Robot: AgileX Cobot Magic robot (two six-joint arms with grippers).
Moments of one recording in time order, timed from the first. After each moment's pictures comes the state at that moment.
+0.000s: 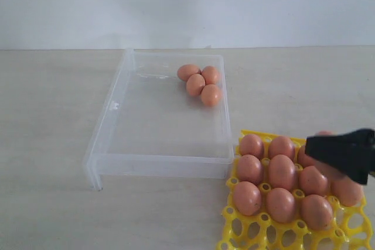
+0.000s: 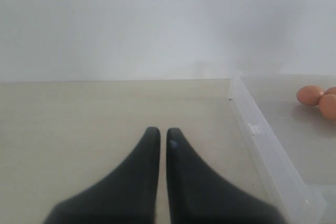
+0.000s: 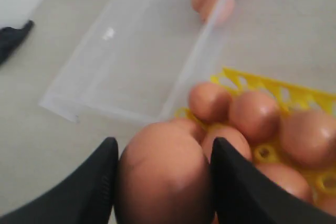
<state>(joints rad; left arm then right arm) 0.02 0.00 0.00 -0.17 0.18 0.20 -0.34 1.06 -0.28 1.53 0.83 -1.49</state>
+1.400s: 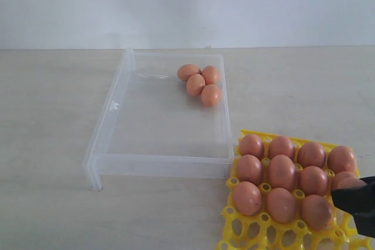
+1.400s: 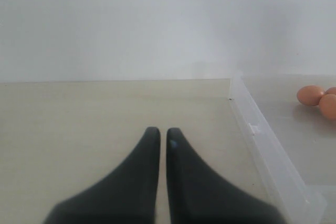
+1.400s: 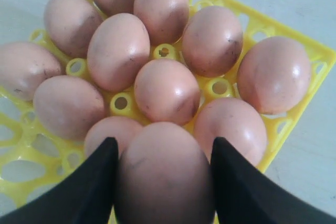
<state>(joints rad) 0.02 0.00 0.00 -0.17 0.18 0.20 -0.34 1.06 -0.23 1.22 0.58 -1.60</state>
